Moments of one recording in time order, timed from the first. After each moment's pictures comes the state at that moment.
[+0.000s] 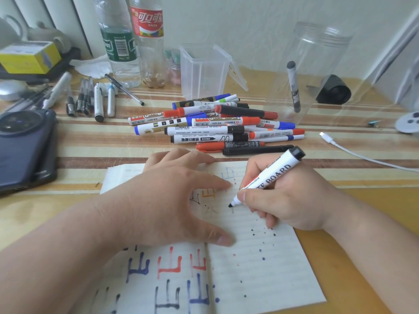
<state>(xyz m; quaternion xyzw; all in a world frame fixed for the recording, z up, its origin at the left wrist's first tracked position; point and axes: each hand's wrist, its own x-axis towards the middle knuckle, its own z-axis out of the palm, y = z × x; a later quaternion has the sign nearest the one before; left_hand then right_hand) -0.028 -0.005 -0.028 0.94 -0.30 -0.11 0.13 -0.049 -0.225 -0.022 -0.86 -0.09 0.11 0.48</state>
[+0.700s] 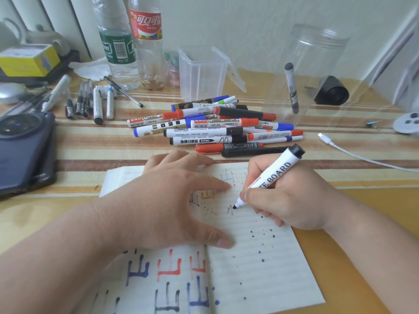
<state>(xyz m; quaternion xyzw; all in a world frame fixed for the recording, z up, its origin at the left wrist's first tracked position) -0.029 -0.005 -0.027 0.94 -0.30 -0.11 0.13 -0.048 -0.224 -0.020 -0.86 -0.07 0.11 0.49</state>
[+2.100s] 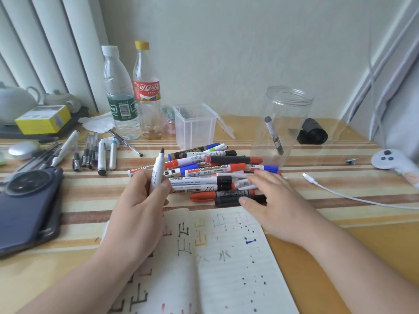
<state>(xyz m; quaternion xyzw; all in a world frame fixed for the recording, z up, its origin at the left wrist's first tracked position) -0.009 -0.002 -0.040 0.79 0.01 0.07 0.61 -0.007 -0.258 -0.037 -0.98 -0.02 -0.02 0.19</state>
